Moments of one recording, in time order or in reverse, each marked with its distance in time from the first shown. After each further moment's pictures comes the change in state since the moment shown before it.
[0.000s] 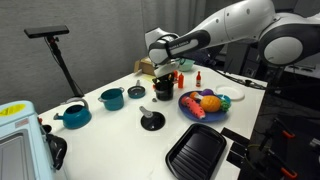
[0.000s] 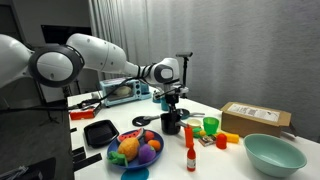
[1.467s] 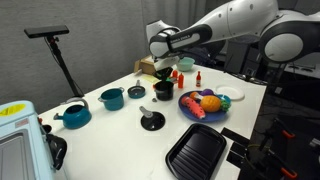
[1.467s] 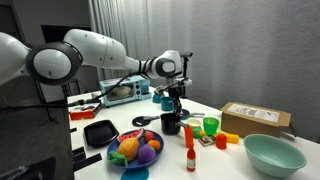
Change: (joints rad) arm -0.021 -0.025 0.000 0.037 -0.011 0.029 -0.007
